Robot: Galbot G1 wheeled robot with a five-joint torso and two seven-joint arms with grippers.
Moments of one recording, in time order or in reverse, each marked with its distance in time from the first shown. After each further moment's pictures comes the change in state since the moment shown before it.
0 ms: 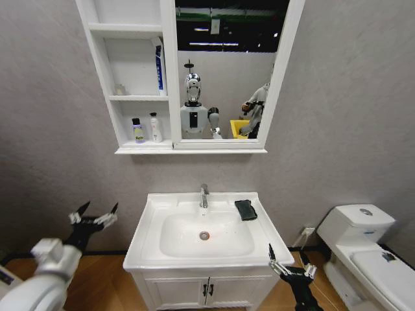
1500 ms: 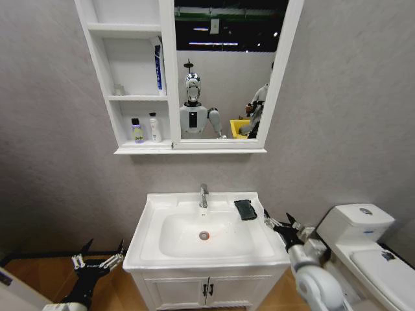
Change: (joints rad) left arm -0.007 -0.202 0.154 0.016 0.234 -0.092 0.031; right arm 0.667 -0.327 -0.063 -0.298 0.374 -0.538 0.052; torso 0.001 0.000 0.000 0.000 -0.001
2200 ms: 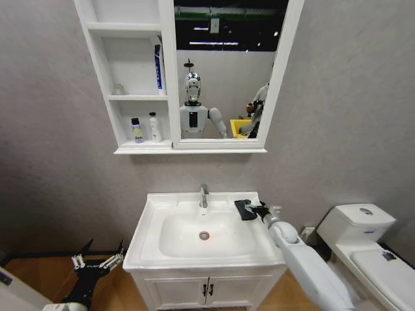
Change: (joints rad) left arm 0.000 0.001 0.000 0.001 -0.002 0.001 0.000; right arm 0.519 0.064 -0.400 -0.670 0.003 0.014 -0.142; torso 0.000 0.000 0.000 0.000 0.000
